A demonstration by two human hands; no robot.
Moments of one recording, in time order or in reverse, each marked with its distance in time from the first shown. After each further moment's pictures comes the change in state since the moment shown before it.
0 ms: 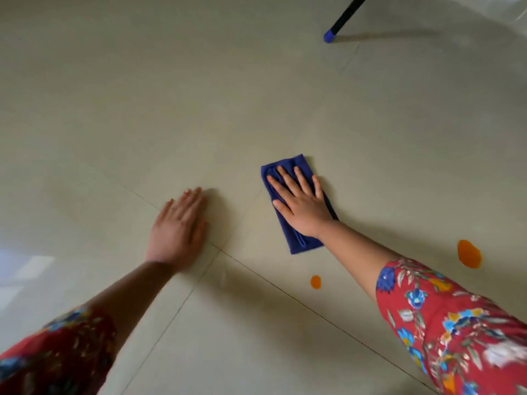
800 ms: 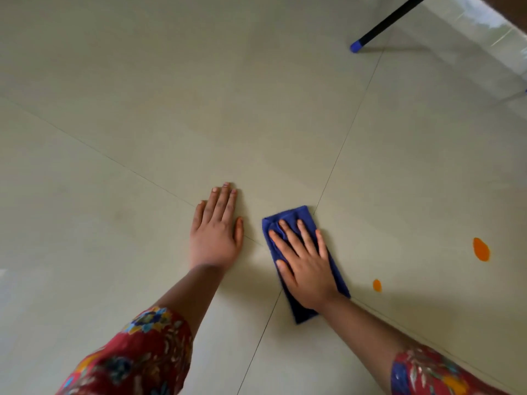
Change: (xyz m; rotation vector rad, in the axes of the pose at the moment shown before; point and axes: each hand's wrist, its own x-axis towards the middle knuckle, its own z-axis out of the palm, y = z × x) left_hand 0.022 -0.081 -0.003 -0.059 0.047 -0.031; right_hand -0.049 -0.178 0.030 -0.058 0.089 0.063
